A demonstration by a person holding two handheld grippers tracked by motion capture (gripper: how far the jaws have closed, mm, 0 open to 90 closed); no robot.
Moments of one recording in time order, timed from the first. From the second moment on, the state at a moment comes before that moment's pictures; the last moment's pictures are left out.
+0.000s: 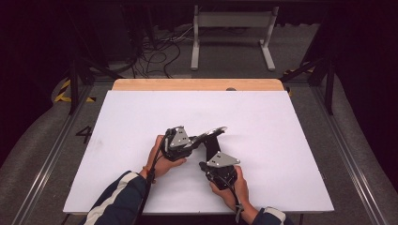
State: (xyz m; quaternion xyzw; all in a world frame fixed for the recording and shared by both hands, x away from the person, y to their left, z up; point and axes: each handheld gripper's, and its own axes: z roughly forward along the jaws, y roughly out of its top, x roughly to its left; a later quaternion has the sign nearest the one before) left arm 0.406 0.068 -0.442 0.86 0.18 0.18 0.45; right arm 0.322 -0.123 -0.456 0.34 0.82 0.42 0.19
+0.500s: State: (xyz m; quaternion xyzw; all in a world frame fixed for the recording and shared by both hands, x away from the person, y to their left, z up) left arm 0.398 0.067 -0.440 0.86 0.17 0.22 0.42; right arm 0.324 -0.128 -0.455 0.35 0.82 0.41 0.19
